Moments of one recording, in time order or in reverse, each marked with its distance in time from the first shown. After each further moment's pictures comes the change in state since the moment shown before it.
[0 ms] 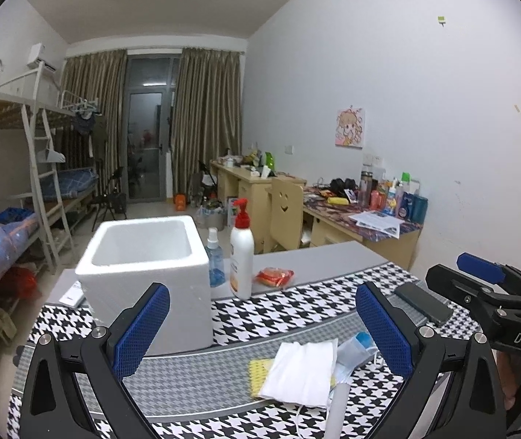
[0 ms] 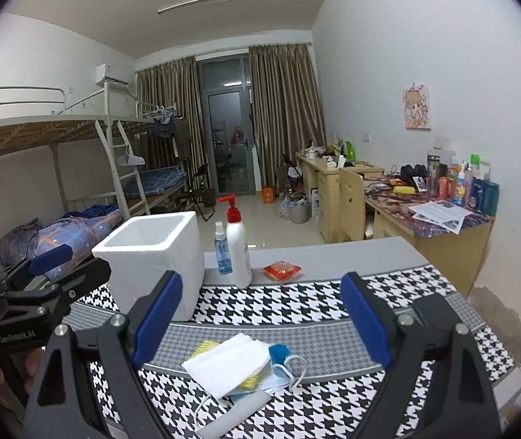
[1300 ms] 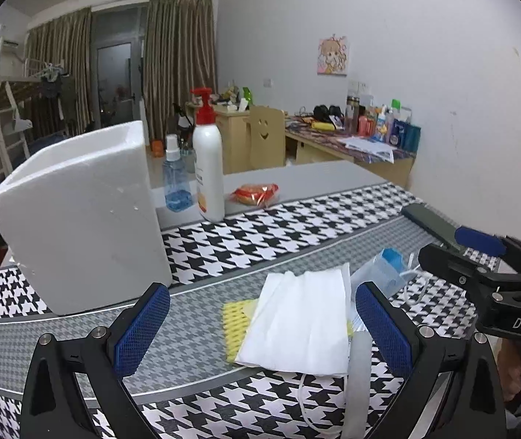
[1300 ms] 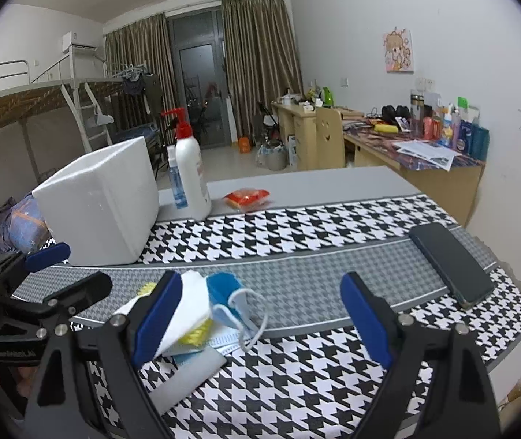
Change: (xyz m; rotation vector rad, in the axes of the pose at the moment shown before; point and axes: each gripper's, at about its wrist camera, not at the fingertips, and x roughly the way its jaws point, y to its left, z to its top) left arm 0.085 -0.016 -0.066 0.073 0.264 -0.066; right arm 0.062 -0.034 -0.063 0.043 0.200 -0.078
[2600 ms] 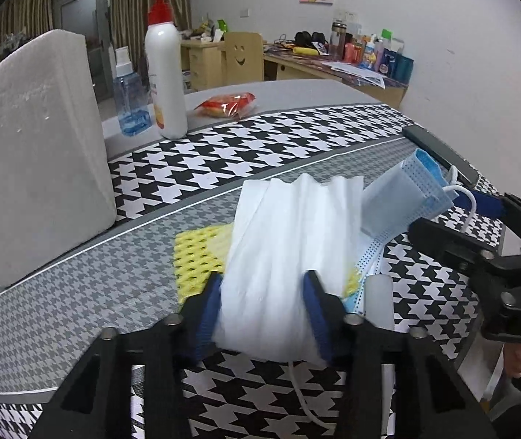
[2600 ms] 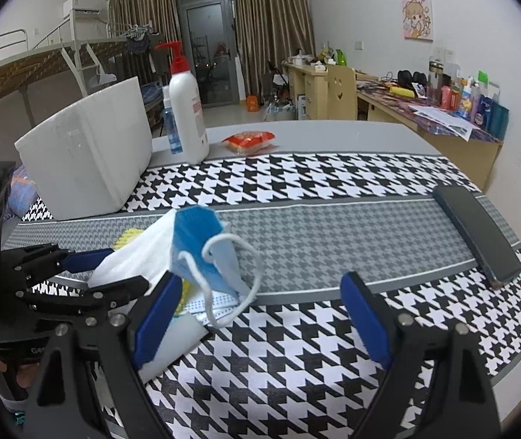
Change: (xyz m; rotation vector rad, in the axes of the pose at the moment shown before) left arm 0.058 -0.006 -0.025 0.037 0.284 -0.081; right arm 0.043 -0.002 -0.023 -0.042 0.172 0.024
